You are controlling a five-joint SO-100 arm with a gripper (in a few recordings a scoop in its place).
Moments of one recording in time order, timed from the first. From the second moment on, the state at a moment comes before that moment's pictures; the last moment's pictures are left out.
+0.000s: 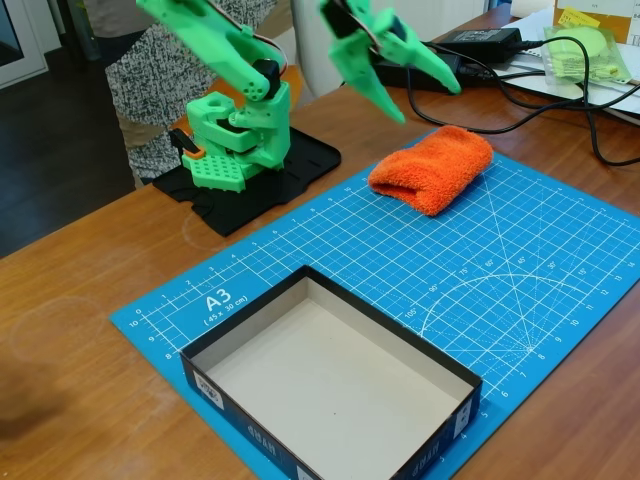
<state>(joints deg) -33.7 134.6 137.1 59.2 3.8</state>
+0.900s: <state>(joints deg) -26.5 112.4 132.6 53.4 6.0</state>
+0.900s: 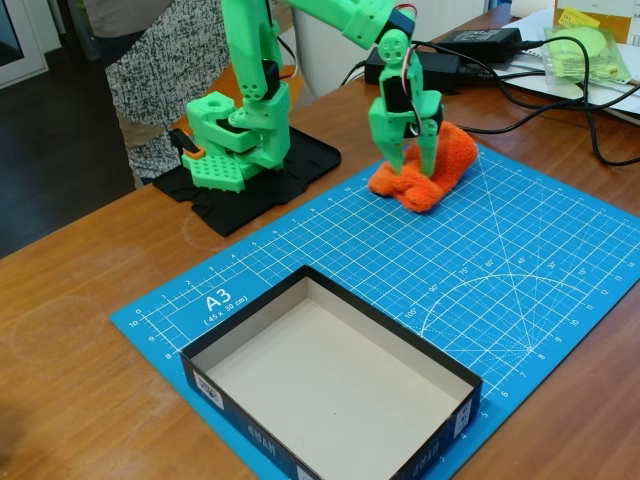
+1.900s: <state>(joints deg) 33.1 116.9 116.5 52.2 -10.5</state>
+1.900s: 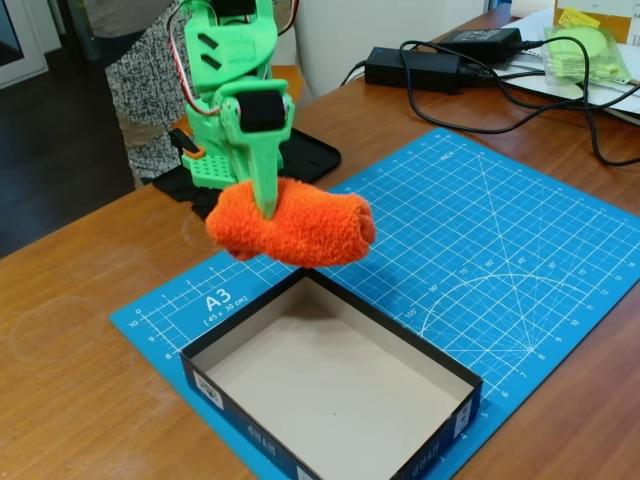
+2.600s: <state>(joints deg) 36.1 67.0 60.6 67.0 -3.3</state>
